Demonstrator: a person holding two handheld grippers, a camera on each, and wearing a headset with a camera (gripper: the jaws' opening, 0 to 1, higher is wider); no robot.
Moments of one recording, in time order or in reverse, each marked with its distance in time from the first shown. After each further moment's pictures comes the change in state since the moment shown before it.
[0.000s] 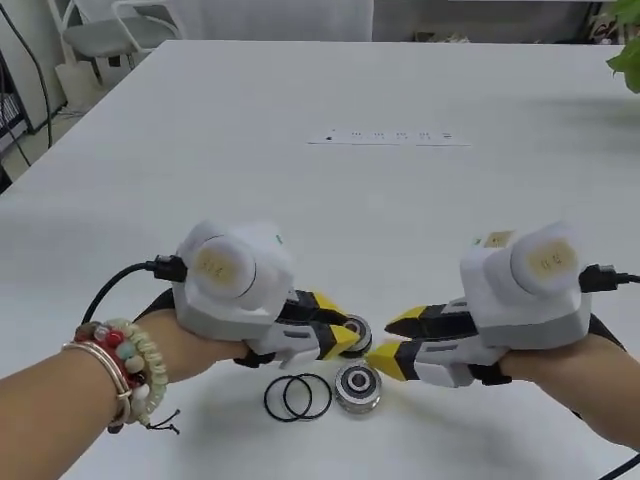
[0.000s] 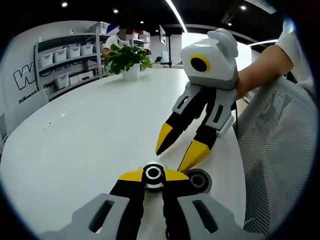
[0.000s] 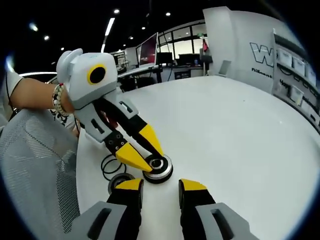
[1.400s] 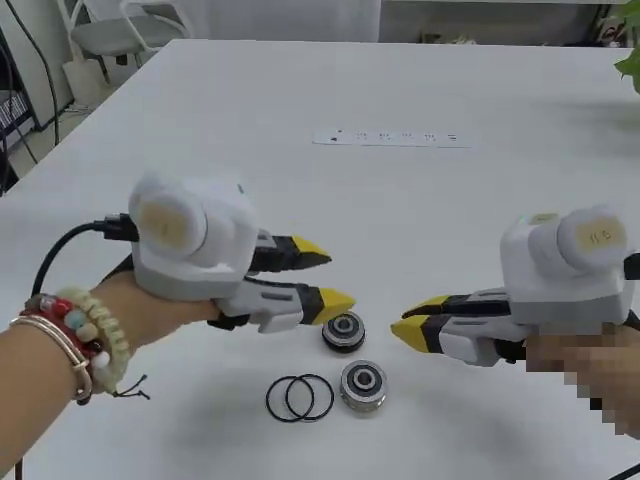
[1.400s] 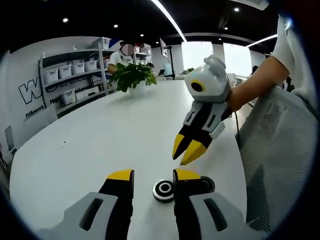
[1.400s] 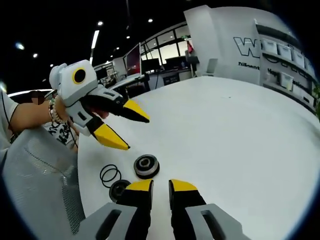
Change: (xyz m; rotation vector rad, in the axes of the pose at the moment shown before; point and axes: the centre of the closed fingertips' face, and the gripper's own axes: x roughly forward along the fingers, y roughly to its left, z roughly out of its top) left arm -0.028 0.020 0.030 0.066 -0.084 0.063; right arm -0.017 -0.014 0.008 0.120 -0.037 -0.009
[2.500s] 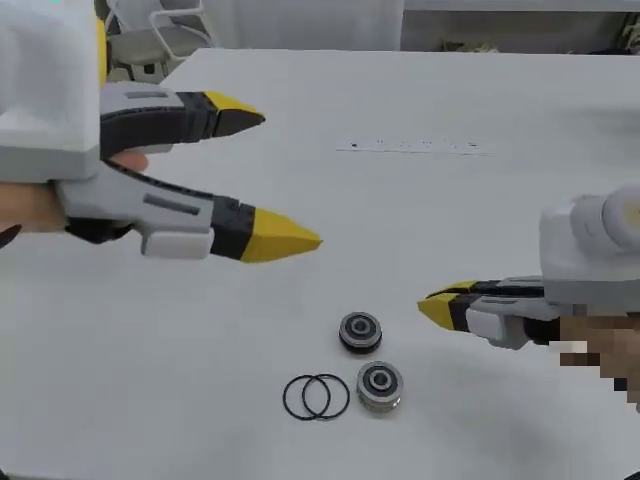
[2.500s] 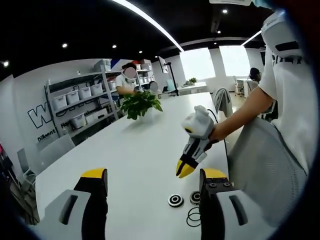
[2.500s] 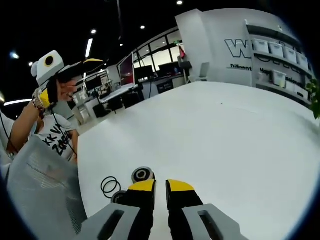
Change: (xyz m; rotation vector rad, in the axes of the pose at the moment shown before) left arm -0.112 0.023 0.106 0.103 -0.148 0.089; right arm -0.018 -0.008 0.024 0.058 -0.071 -0.050
